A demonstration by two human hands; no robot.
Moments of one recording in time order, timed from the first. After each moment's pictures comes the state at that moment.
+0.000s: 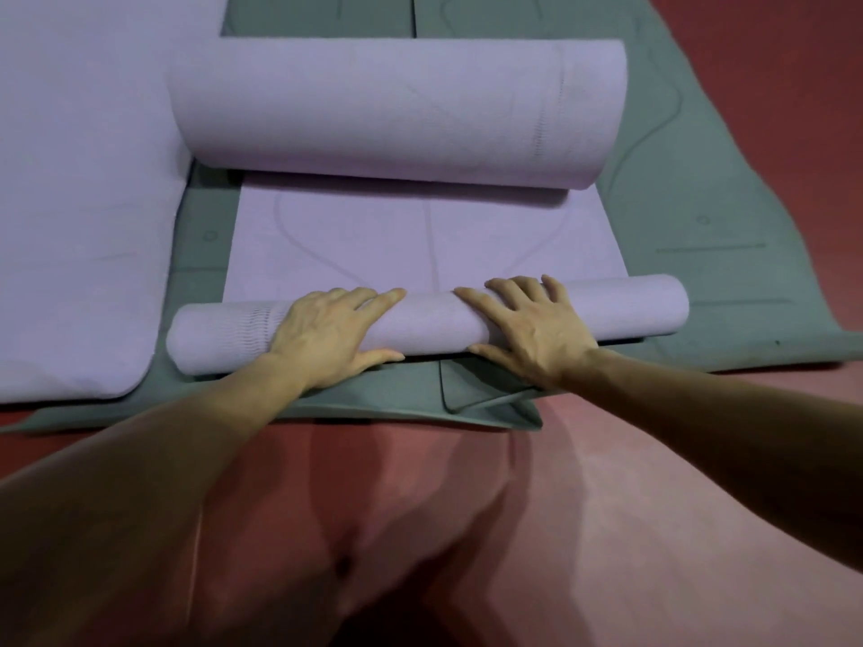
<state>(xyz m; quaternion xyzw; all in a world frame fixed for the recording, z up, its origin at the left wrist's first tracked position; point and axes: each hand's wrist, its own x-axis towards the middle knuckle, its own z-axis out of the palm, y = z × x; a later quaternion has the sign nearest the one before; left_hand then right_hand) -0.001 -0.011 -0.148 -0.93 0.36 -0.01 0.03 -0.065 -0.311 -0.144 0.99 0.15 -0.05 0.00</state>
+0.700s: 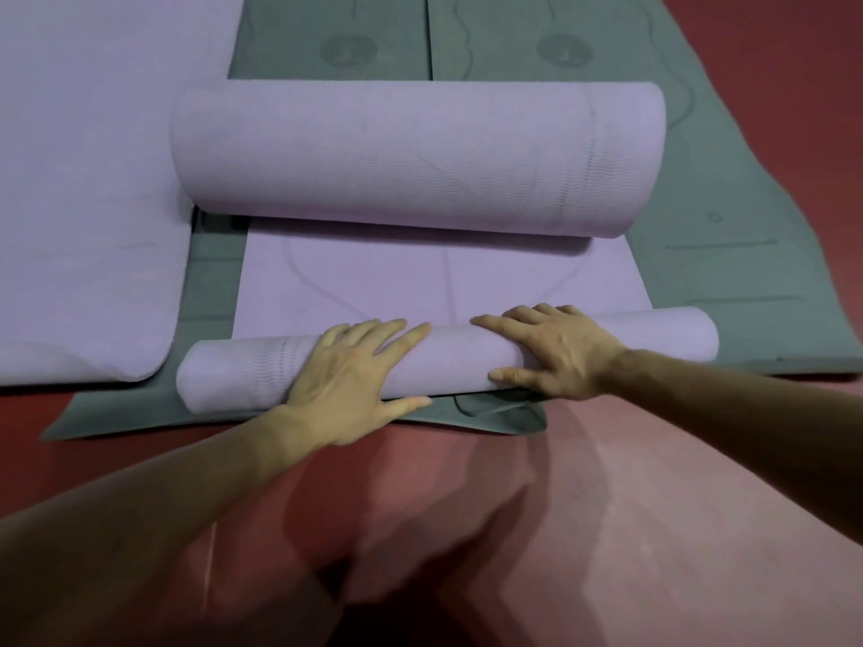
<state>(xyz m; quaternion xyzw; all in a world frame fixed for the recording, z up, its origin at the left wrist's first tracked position) -0.071 -0.008 -0.152 -0.93 0.35 -0.01 -0.05 -0.088 -0.321 -0.123 0.96 0.19 -0.20 -0.03</state>
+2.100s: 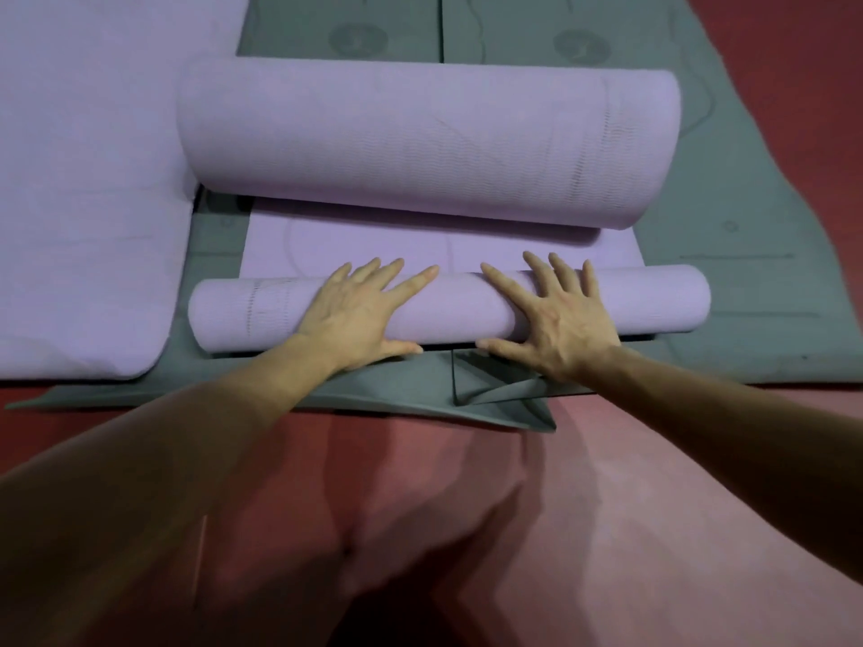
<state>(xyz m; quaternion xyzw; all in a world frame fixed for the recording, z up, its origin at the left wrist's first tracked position) 0.007 -0.029 -0.148 -0.94 0.32 0.05 0.02 -0.055 -0.312 -0.135 0.99 0.07 -0.08 0.00</state>
